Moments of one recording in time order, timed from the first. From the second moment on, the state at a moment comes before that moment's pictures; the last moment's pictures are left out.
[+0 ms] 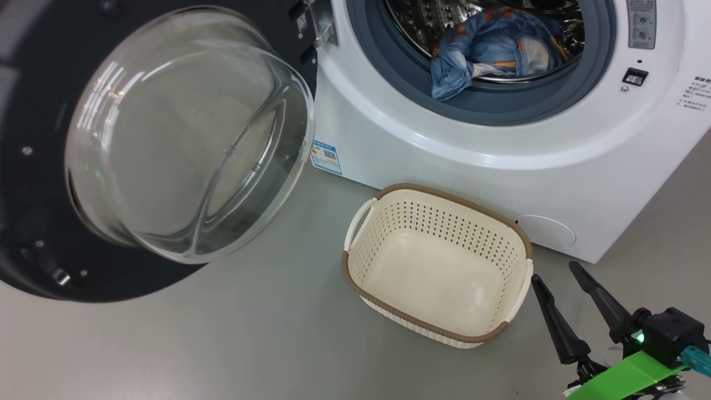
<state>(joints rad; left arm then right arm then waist) -0.77 0.61 0.12 0.78 -1.25 -0.12 0.75 -0.01 -0.35 0.27 0.10 0.47 0.13 -0.25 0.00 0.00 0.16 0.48</state>
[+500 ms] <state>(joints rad) -0.66 0.62 0.04 0.55 -1.33 -0.12 0.94 -0.01 -0.34 0.24 0.10 0.47 0.13 -0.25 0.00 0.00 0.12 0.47</state>
